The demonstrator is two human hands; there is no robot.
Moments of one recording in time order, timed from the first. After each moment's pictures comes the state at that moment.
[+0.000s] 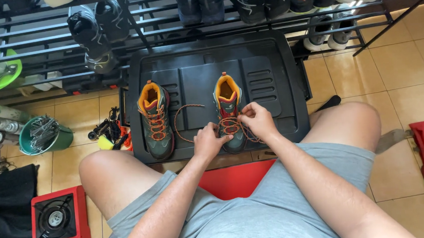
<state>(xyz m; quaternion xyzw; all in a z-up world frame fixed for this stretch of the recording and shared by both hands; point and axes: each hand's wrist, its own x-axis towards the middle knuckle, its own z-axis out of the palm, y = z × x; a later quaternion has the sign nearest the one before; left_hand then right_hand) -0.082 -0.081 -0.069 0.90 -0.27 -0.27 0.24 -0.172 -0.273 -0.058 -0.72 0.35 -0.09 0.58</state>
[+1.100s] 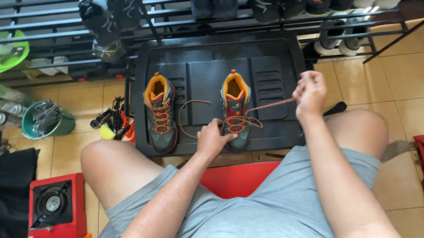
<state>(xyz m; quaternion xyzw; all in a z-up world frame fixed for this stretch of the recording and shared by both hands) -0.080 -0.082 -0.066 0.89 -0.27 -0.26 0.25 -0.171 -0.372 -0.025 -0.43 0.35 -0.38 0.74</state>
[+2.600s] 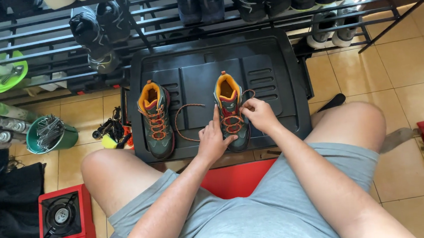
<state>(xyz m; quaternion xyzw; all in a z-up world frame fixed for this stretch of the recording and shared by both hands) -0.099 -0.090 -0.033 0.87 -0.36 -0.21 0.25 -0.158 -0.303 -0.081 -0.83 0.30 -0.05 0.46</state>
